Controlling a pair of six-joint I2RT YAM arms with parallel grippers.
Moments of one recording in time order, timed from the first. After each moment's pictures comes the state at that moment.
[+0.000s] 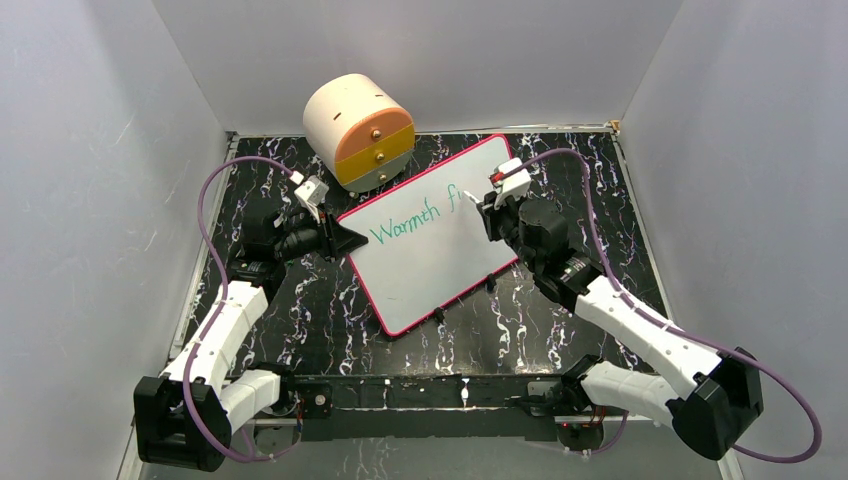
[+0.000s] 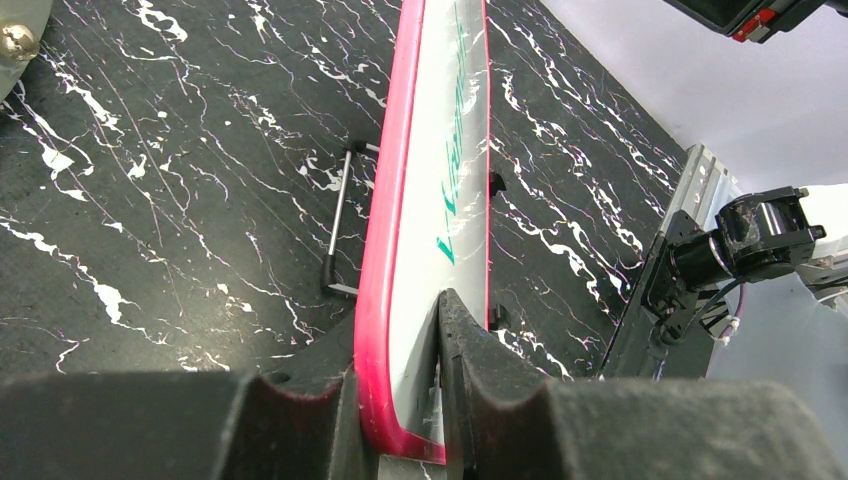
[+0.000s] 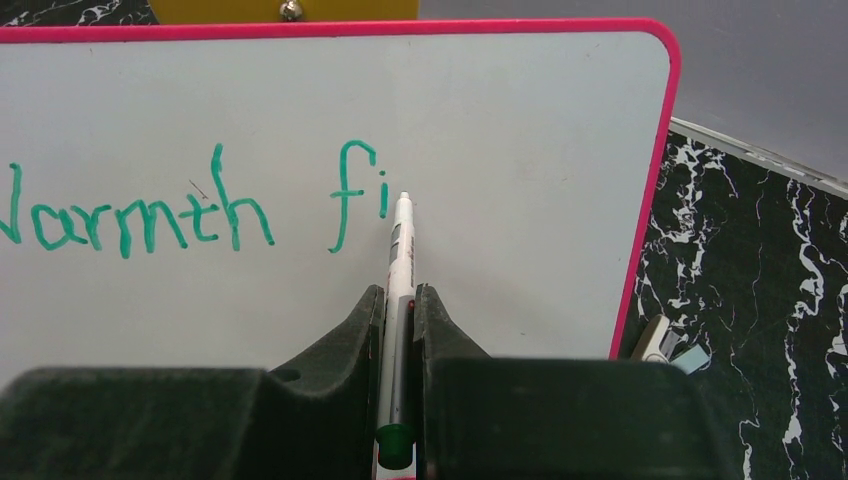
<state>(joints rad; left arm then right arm) -0.15 1.04 0.69 -0.04 0.83 -0.16 0.70 1.04 0.82 0.02 0.22 -0.02</state>
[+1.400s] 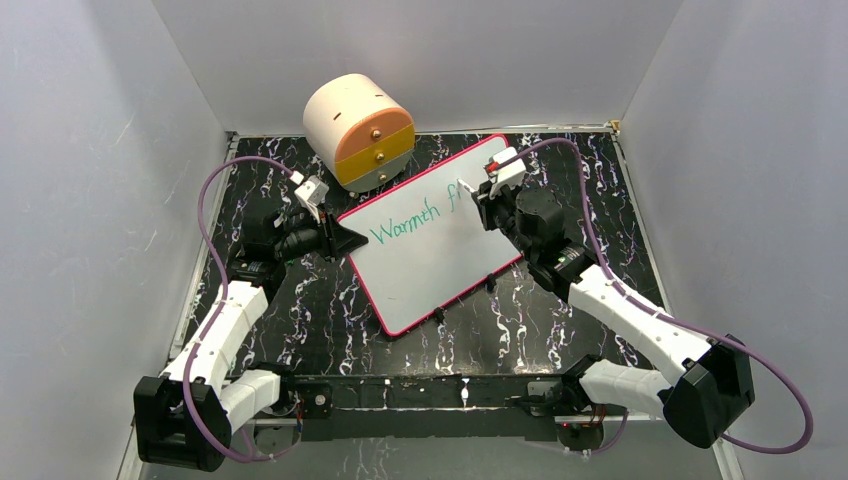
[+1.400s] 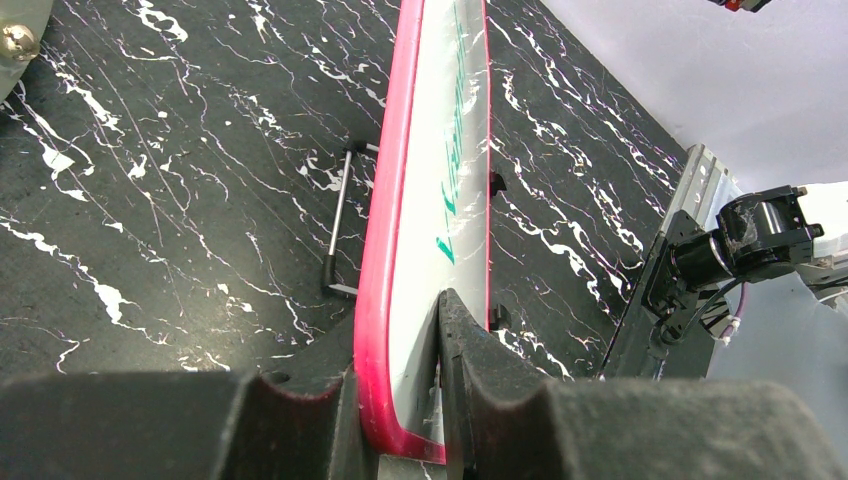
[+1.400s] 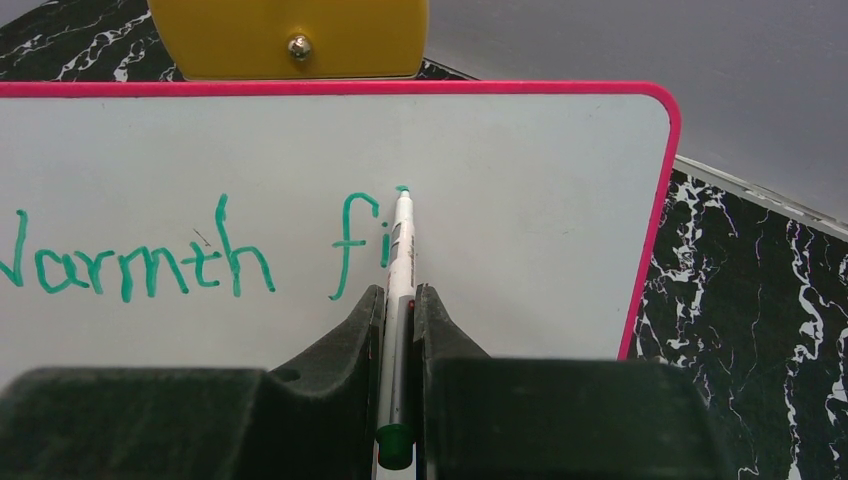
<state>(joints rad) -0.15 1.04 0.69 -0.04 0.83 -0.16 0.67 1.11 0.88 0.08 0.17 -0.05</state>
